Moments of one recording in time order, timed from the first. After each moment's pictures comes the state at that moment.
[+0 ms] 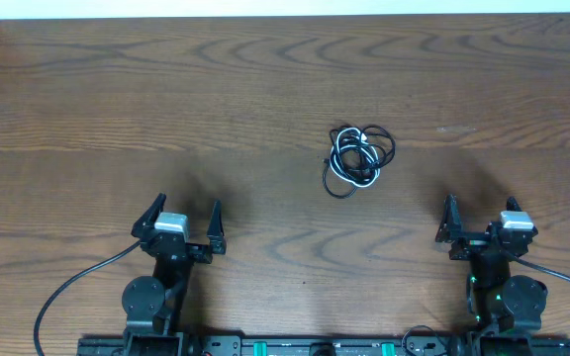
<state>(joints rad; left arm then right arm) -0.05 0.01 0.01 -0.06 0.10 -0.04 -0.03 0.01 0.01 -0.07 0.00 0.07</state>
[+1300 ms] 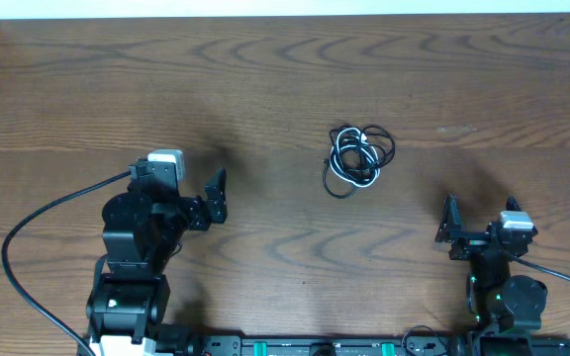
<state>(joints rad) -0.05 0.68 0.57 -0.34 0.20 -0.14 -0.03 0.01 0.01 -0.07 0.00 0.07</state>
